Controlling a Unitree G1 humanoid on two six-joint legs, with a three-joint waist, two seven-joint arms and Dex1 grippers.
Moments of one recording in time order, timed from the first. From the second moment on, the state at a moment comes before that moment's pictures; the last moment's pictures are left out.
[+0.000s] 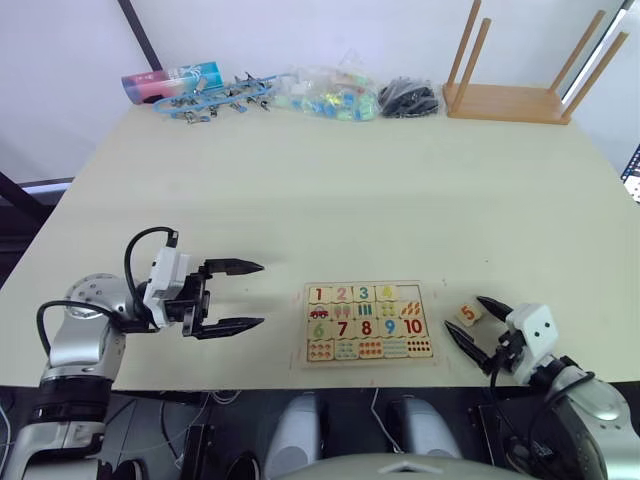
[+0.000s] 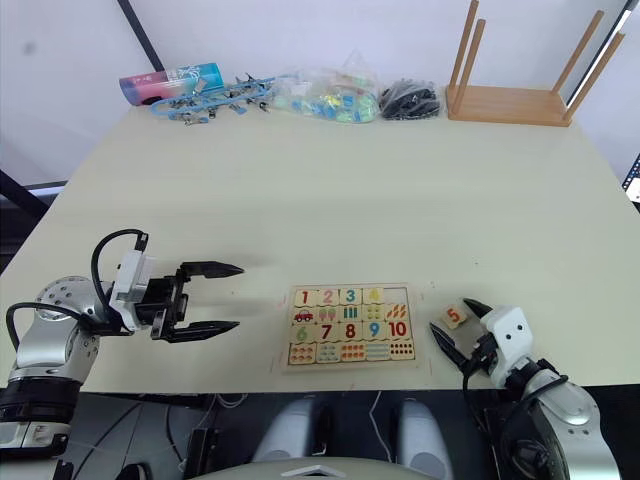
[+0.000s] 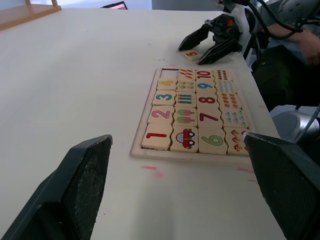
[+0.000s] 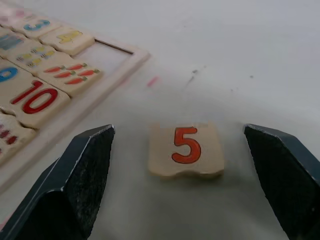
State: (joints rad) left arm -0.16 0.80 0.13 0.18 -0.56 -0.07 -1.58; right arm 0.36 -0.40 -0.12 -0.35 0.23 0.16 0.63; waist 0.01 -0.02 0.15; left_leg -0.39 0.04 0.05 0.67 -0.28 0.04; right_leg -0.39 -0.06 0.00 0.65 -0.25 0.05
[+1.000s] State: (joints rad) left arm -0.18 0.81 0.11 0.19 -0.58 -0.08 -1.58; right arm 0.34 -0.11 -0.02 -0.58 0.18 0.51 0.13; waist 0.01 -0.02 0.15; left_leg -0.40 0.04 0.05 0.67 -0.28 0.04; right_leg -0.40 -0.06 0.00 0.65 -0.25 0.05
